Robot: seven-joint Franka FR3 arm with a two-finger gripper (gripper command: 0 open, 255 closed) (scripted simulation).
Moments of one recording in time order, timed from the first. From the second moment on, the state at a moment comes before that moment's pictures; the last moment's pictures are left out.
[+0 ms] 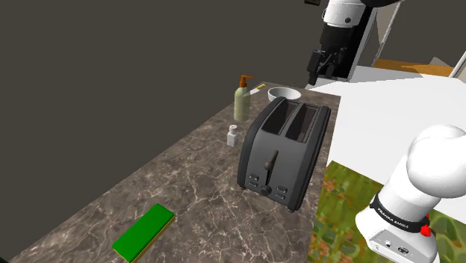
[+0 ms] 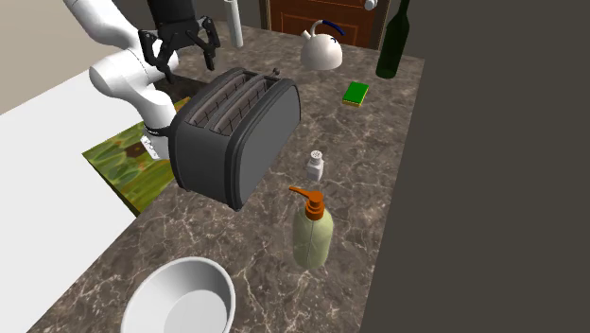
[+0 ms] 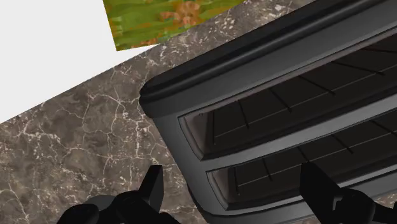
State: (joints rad) arm -0.02 -0.75 0.01 -2.35 -0.06 1.68 0.14
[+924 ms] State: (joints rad) arm 0.01 -0.34 0.11 -2.23 -0.02 1.93 0.27
